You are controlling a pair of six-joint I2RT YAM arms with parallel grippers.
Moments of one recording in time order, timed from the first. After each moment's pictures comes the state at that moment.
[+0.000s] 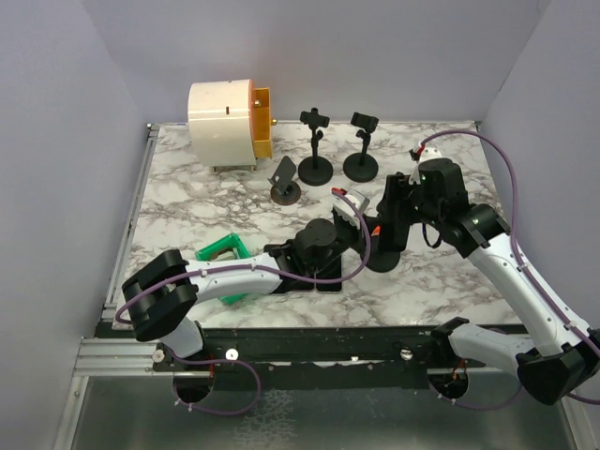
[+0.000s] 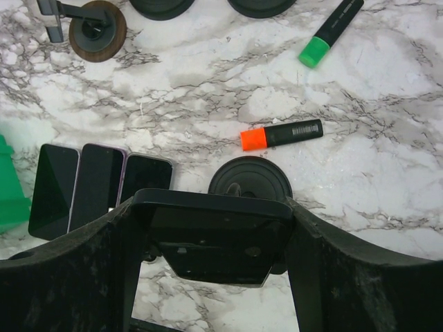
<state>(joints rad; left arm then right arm) -1.11 1.56 0.94 0.62 -0.25 -0.25 0.47 1.09 1.16 -0.70 0.14 0.30</state>
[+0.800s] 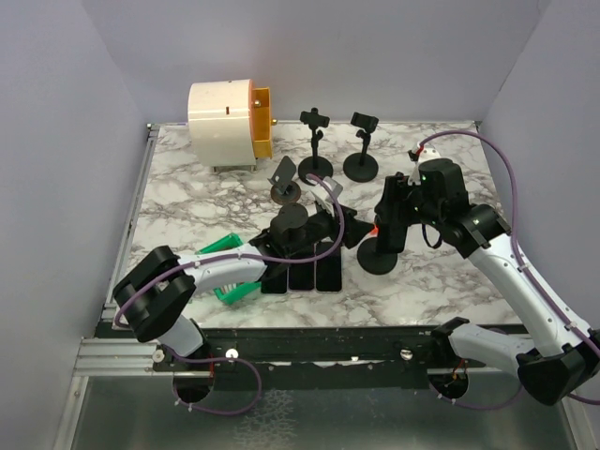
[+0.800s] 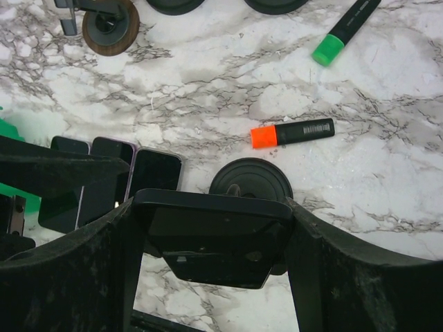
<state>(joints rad) -0.93 1.53 0.83 0.70 0.11 -0.39 0.47 1.08 1.16 -0.71 0.11 0.30</state>
